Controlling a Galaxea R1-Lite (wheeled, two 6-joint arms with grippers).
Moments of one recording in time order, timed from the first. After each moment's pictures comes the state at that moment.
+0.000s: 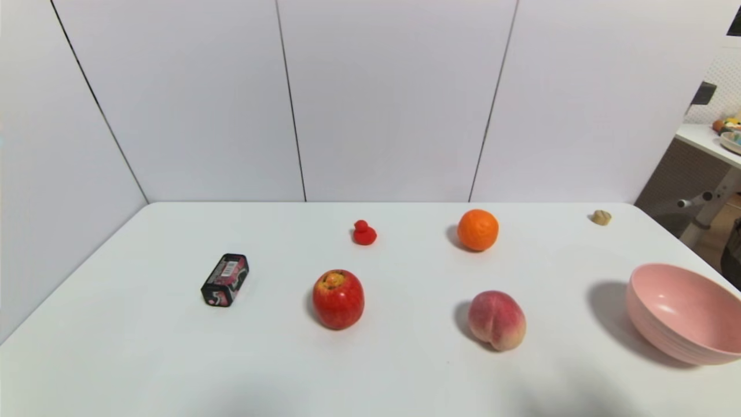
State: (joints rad) left arm 0.01 0.00 0.00 0.00 -0.01 0.02; right arm 0.12 0.68 -0.60 0.06 0.32 -0.23
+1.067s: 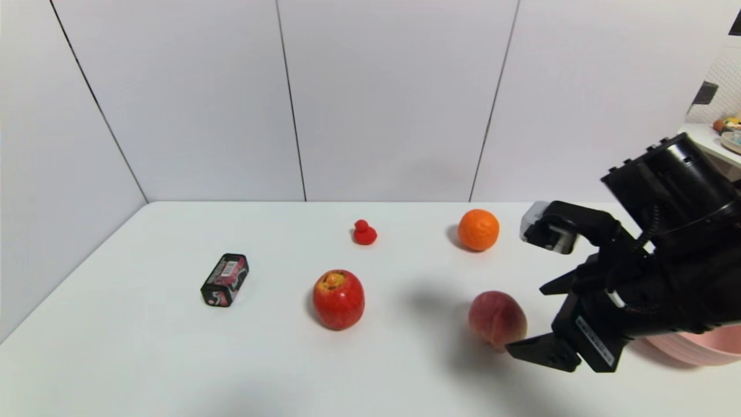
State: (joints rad) left arm 0.01 0.00 0.00 0.00 -0.01 0.02; right arm 0.56 1.51 -1.09 0.52 0.01 -0.23
